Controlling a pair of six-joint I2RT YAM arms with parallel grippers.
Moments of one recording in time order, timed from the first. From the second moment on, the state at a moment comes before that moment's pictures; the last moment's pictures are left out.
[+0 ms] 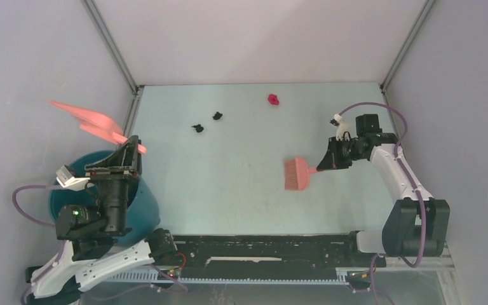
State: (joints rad) left arm -1.10 0.18 0.78 -0.02 -1.07 -0.94; right arm -0.01 1.34 1.02 -0.83 -0.64 -0.09
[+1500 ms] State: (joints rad) left arm -1.10 1.25 1.27 -1.04 -0.45 -0.58; right arm -0.03 1.35 1.06 -0.87 -0.67 -0.10
